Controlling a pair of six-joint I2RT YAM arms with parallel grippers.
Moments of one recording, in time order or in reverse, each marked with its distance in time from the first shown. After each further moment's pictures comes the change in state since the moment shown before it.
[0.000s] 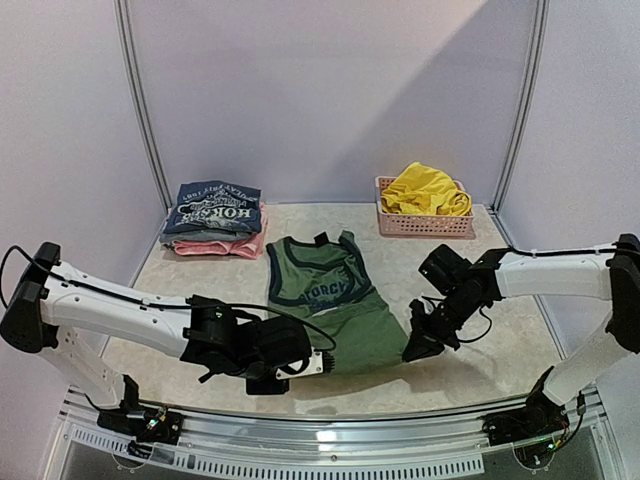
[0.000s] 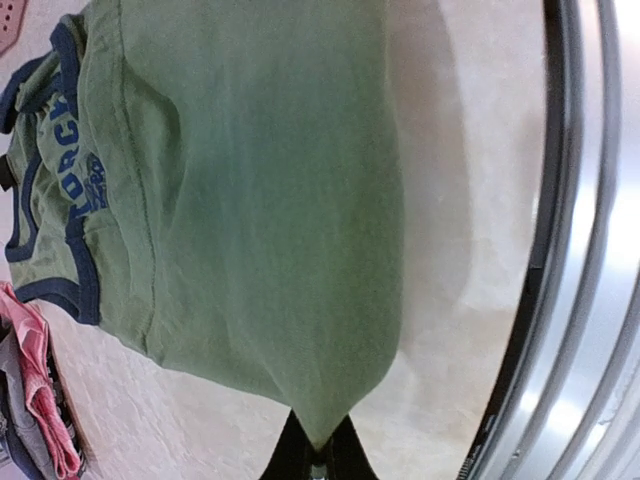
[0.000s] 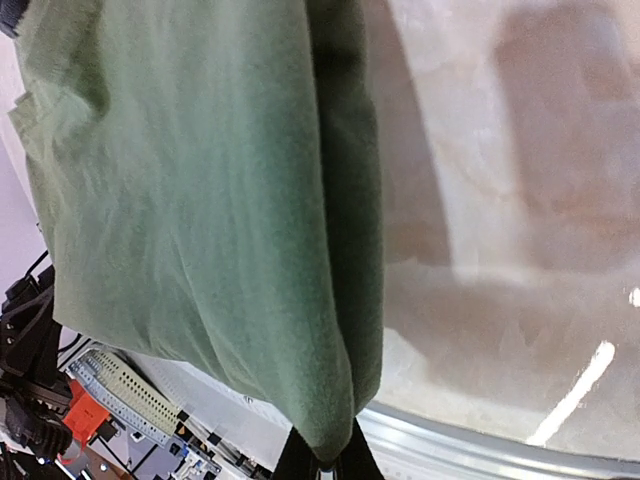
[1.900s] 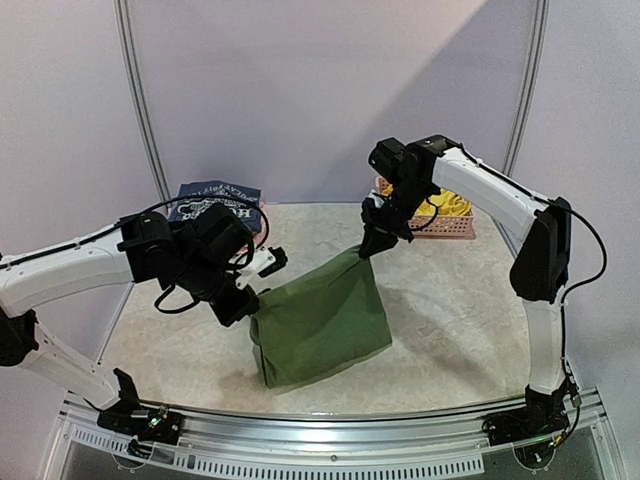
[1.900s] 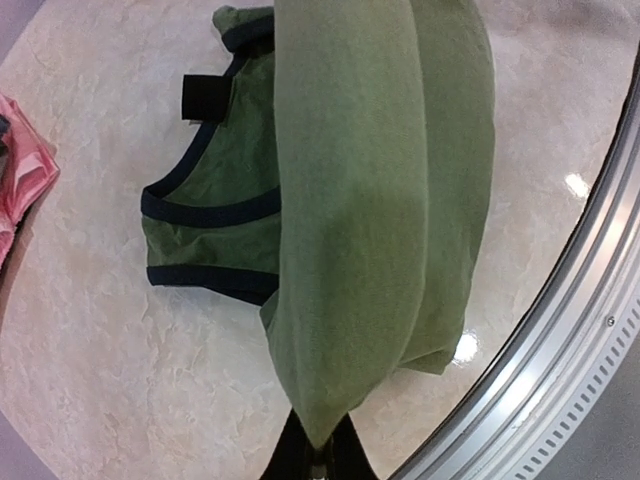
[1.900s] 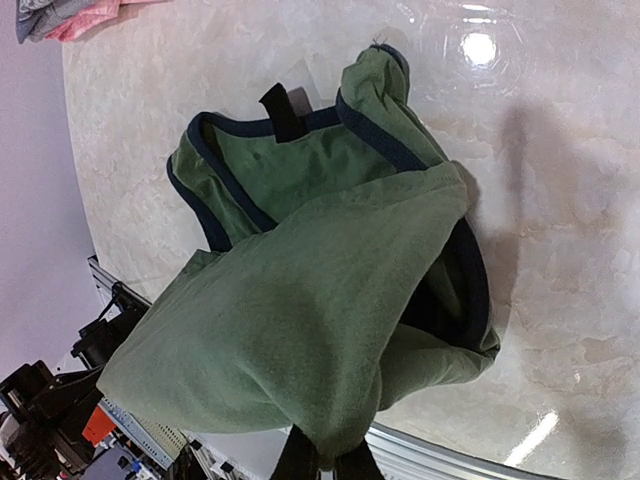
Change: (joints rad) left arm 0.378 -0.222 0.208 -0.269 0.240 -0.263; right arm -0.071 0.620 1.319 -0.661 0.090 -0.241
